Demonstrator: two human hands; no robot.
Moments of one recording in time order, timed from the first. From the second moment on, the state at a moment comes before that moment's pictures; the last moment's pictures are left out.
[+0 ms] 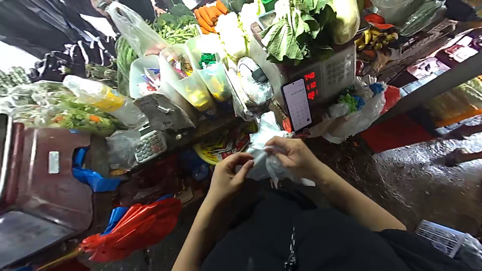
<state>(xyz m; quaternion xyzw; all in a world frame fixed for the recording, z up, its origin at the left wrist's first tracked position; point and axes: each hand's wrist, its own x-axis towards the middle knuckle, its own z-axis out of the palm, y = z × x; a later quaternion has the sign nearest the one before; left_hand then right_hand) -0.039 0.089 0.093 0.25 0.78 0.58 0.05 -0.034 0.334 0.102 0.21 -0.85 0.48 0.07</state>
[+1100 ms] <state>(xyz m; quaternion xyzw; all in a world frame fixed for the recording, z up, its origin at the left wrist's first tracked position) 0.144 -0.059 0.014 -0.37 0.83 0.38 -0.15 -0.174 0.160 0.238 0.19 -0.97 0.15 -0.08</state>
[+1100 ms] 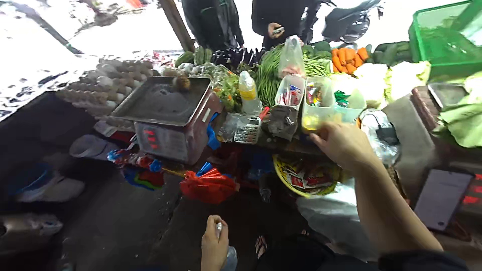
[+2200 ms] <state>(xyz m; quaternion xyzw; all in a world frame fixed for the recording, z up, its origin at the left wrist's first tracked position) 0.175 -0.156 0.049 -0.26 0.89 0.32 -0.21 -0.204 -0.103 0.184 0.44 -0.82 0.37 -0.06</state>
